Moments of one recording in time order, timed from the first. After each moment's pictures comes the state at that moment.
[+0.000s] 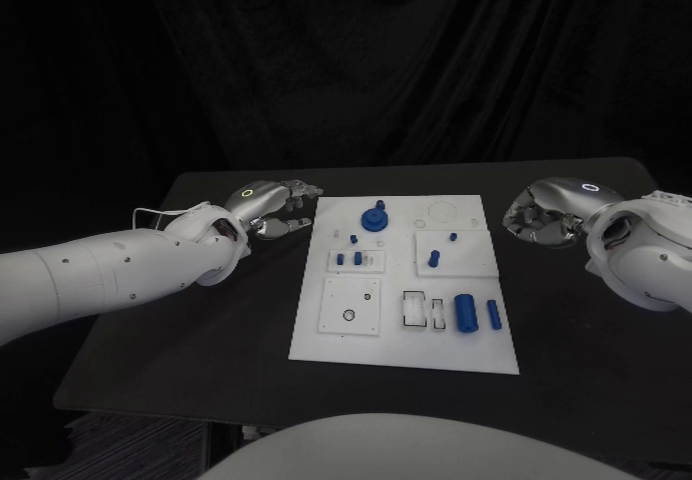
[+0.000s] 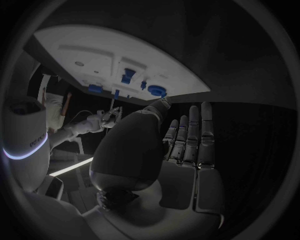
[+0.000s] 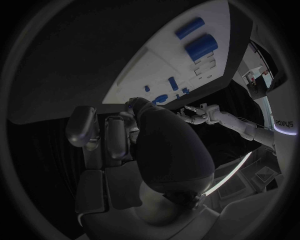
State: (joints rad) left arm 1.16 -0.86 -0.21 1.23 -1.33 -0.63 0.29; left_hand 1.45 -0.01 0.24 0.11 0.20 0.50 0.05 0.06 0.17 0.42 0.07 0.44 0.44 0.53 0.07 0.65 0.53 0.15 0.61 0.13 0.43 1.20; right arm 1.38 -0.99 -0.25 1.62 -1.55 -0.25 -0.28; right_hand 1.52 -0.11 0.30 0.22 0.50 0.98 0.12 0.15 0.34 1.05 0.04 1.12 1.06 1.47 -0.04 1.24 1.30 0.09 1.39 0.07 1.08 1.31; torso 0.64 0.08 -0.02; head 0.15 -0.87
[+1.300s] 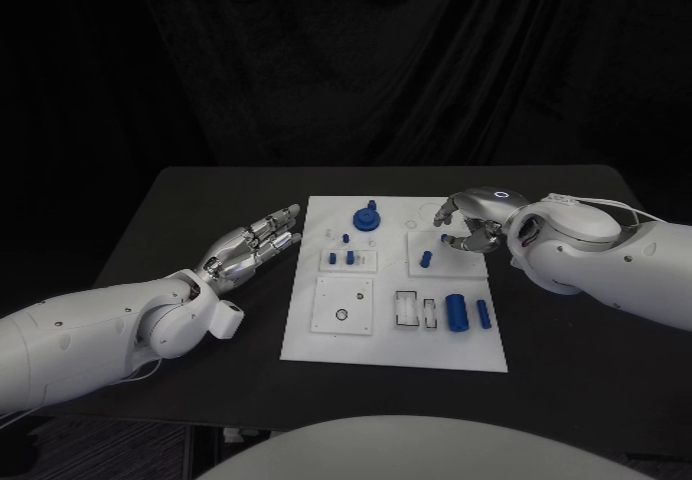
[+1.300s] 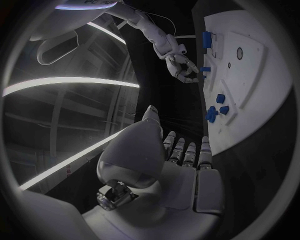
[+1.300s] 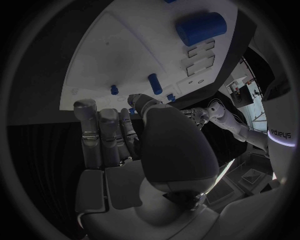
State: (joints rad) left arm 1.03 -0.96 -0.21 1.44 -0.21 0.04 0.67; left_hand 1.39 0.16 -0.25 0.28 0.25 0.26 -0.08 0.03 0.03 0.05 -0.05 0.12 0.02 0.00 0.03 0.00 0.00 0.13 0.06 0.08 0.04 0.27; right arm 1.29 -0.85 -0.25 1.48 -1.55 -0.27 -0.16; right_hand 1.45 -0.16 0.38 0.15 0.49 0.74 0.14 0.19 0.35 0.56 0.14 0.60 0.52 1.28 0.06 1.12 1.07 0.13 1.23 0.16 0.84 1.31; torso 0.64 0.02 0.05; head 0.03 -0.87
